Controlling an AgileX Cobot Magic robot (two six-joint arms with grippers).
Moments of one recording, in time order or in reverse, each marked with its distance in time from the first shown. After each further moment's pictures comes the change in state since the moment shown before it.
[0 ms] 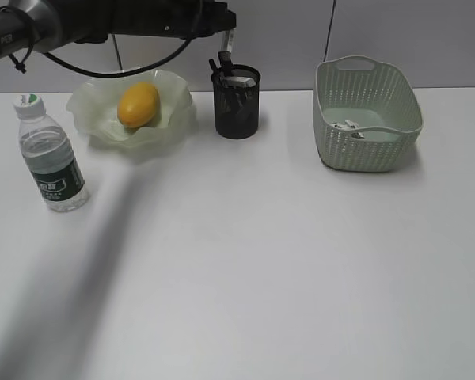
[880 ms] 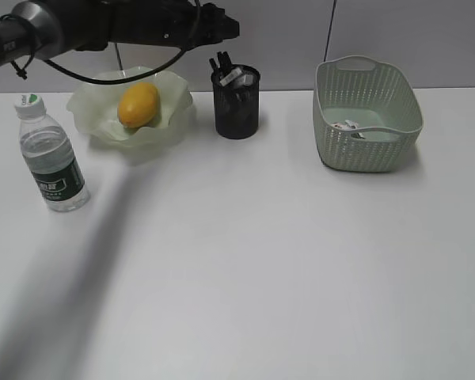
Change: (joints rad) left arm 0.016 0.024 0.000 -0.004 0.039 -0.083; right arm 0.000 0.000 0.000 -0.002 0.000 0.002
